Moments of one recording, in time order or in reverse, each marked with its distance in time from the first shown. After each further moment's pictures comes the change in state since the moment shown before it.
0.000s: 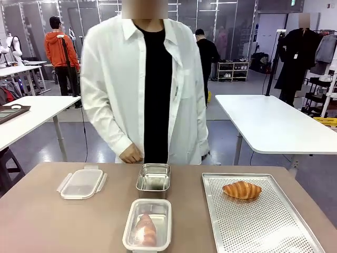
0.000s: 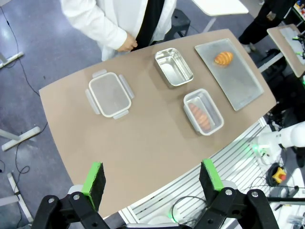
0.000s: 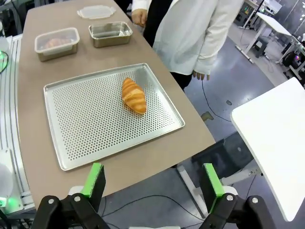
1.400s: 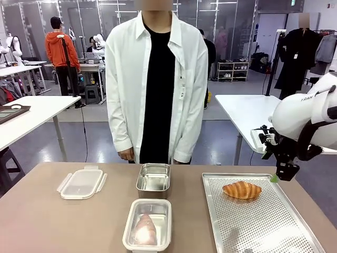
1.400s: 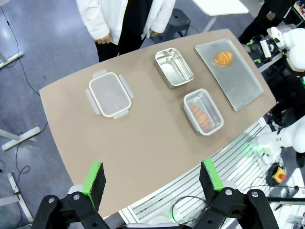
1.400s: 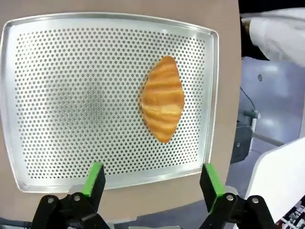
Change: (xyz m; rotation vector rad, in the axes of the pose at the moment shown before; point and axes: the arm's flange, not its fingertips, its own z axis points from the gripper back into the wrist) left arm 0.000 0.000 0.000 0.000 0.001 0.000; right arm 0.123 0.066 -0.317 0.150 0.598 0.452
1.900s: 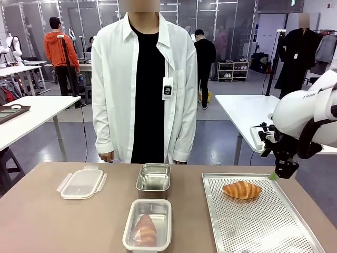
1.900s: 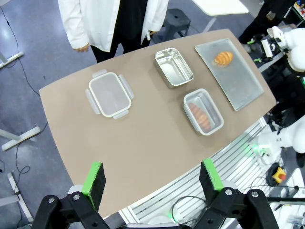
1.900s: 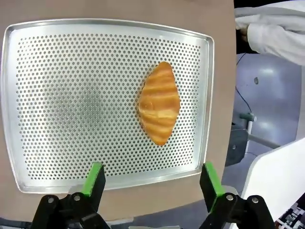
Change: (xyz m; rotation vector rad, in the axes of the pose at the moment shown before) left arm 0.000 0.000 0.000 0.000 0.000 0.000; right arm 0.007 -0.001 0.005 -0.009 -0.012 0.014
